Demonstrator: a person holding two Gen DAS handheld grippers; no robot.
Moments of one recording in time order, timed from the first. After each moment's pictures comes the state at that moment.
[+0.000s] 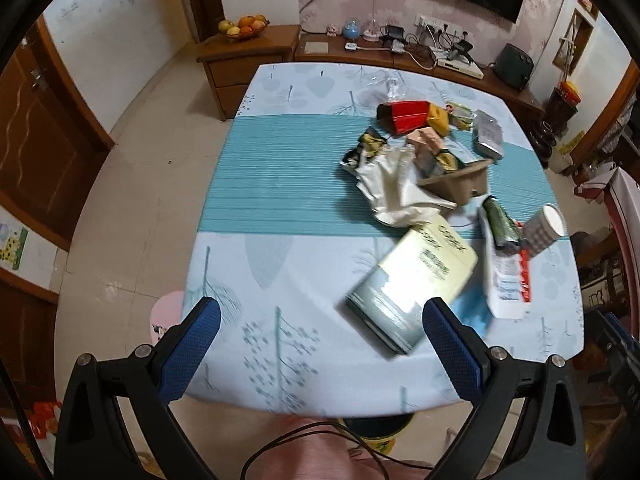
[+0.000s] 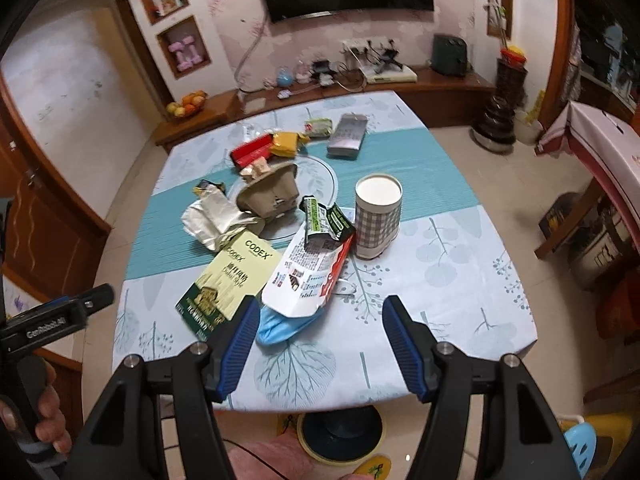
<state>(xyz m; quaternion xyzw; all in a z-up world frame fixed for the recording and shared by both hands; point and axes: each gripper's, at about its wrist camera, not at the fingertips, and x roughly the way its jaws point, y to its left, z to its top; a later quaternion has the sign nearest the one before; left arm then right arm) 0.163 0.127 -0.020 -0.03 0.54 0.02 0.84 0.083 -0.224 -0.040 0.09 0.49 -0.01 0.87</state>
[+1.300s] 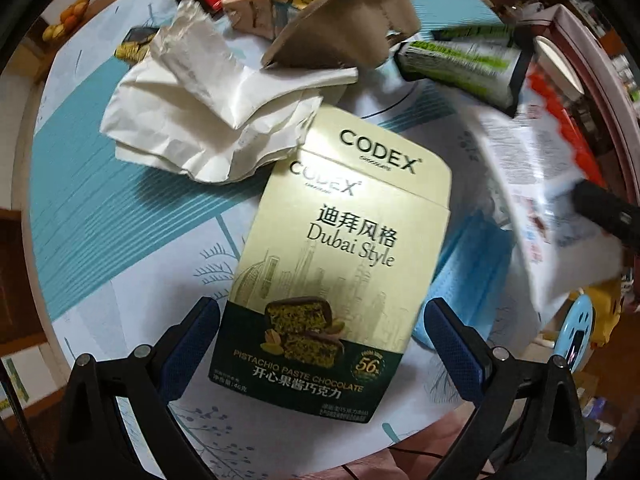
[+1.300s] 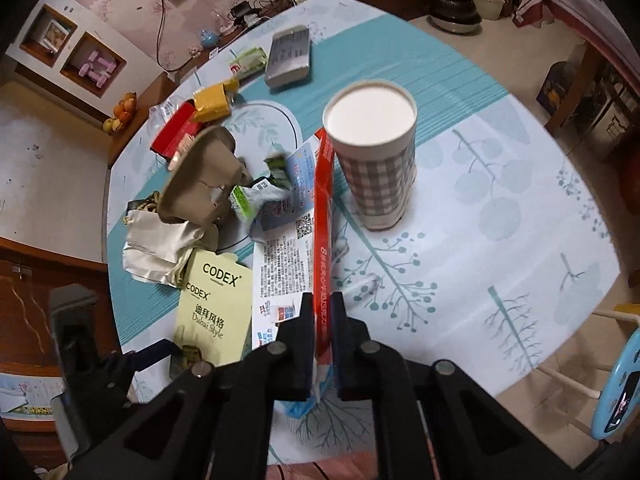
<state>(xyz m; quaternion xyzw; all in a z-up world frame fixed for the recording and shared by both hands) 0.244 -0.033 -0.176 0.11 0.68 -0.17 0.71 0.170 -0.244 -0.131 0.25 0.58 -0.07 0.77</state>
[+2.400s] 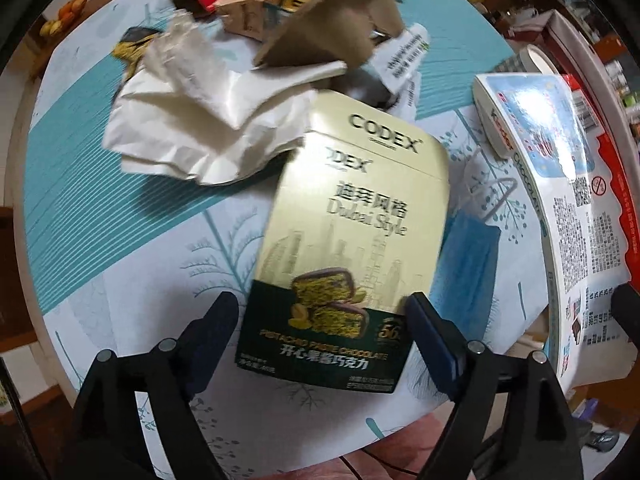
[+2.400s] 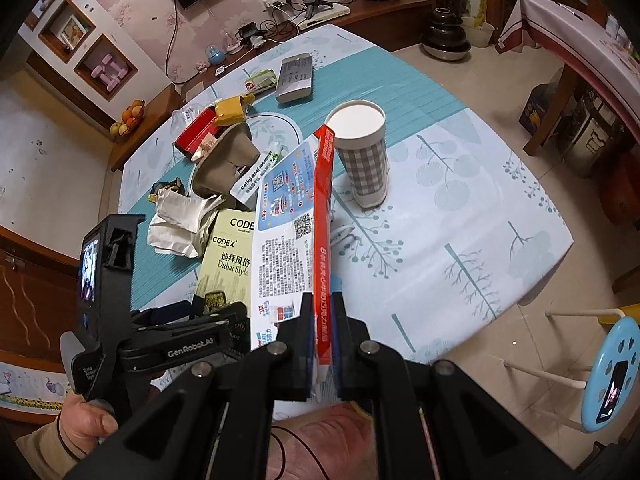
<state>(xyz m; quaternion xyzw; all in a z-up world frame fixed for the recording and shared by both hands) 0.220 -0.054 -0.192 0.10 0.67 -0.19 0.71 0.104 -0.227 -0.088 0.22 0.55 -0.09 0.80</state>
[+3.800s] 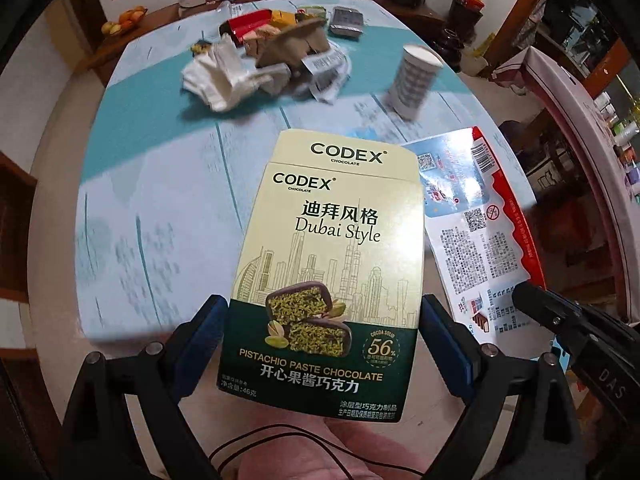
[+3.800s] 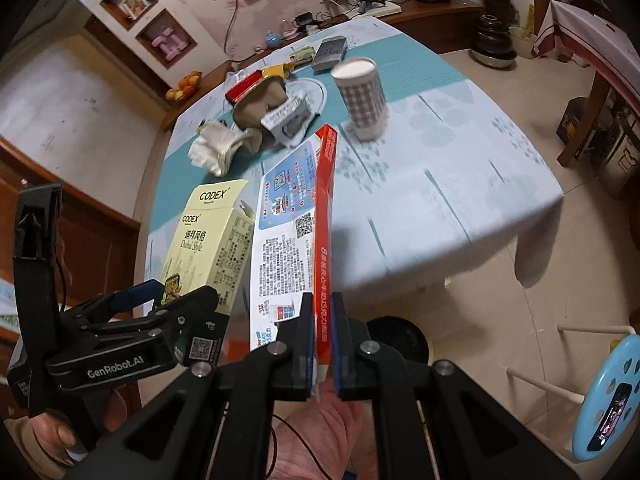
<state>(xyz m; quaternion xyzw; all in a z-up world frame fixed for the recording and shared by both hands) 0.014 -0.067 -0.117 0.04 0.59 -0.14 0.79 -0.023 -0.246 -0.090 0.20 0.54 0.03 0.81</state>
